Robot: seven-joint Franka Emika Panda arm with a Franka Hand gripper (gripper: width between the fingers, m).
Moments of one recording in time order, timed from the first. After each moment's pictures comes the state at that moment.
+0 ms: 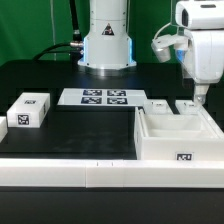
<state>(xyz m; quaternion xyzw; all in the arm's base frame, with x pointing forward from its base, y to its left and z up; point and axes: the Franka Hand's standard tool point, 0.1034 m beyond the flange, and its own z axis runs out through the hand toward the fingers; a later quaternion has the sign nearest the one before) 0.475 0.142 0.064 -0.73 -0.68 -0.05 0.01</state>
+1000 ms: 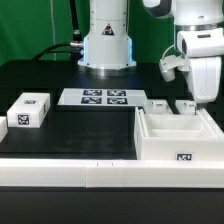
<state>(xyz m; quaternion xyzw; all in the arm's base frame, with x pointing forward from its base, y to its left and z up) 0.421 0.163 0.019 -0.75 -0.66 -0.04 0.04</state>
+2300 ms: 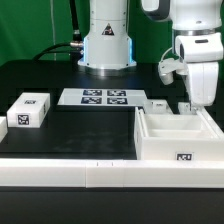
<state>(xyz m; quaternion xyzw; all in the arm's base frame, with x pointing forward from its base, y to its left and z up) 0.418 0.162 0.013 -0.75 -0.66 -0.04 0.04</state>
